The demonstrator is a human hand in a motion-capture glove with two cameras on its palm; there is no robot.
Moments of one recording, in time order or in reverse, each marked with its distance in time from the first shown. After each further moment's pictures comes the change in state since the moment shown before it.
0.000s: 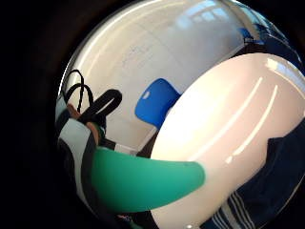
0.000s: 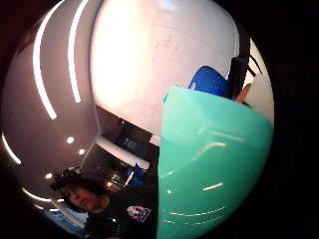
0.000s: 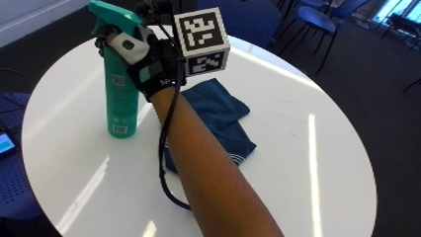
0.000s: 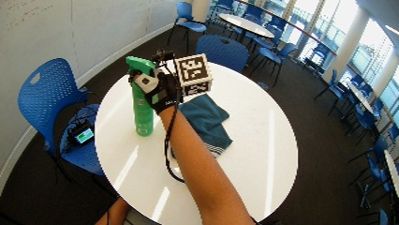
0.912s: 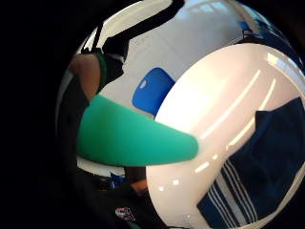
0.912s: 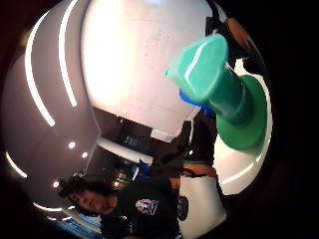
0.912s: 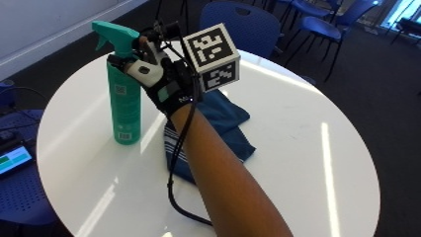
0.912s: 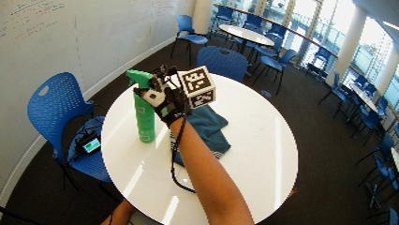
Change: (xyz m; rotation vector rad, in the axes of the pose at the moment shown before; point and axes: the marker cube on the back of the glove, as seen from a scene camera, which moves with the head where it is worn) arm 0.029 0.038 -0.015 -0.122 0.087 0.156
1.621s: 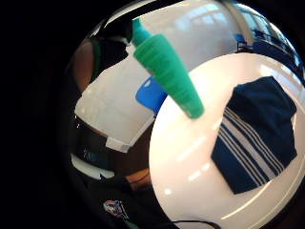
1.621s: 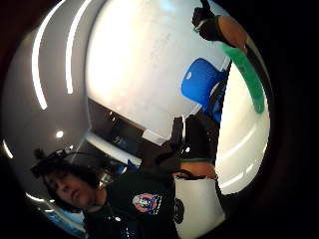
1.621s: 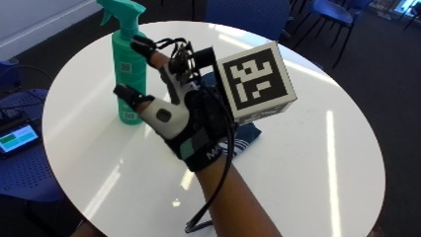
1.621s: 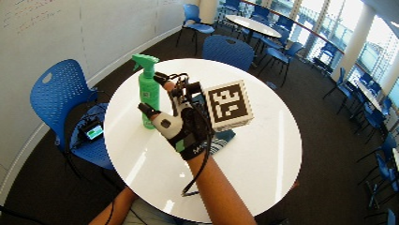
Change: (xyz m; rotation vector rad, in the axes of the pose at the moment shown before) arm -0.075 0.114 -0.021 0.093 0.104 -0.202
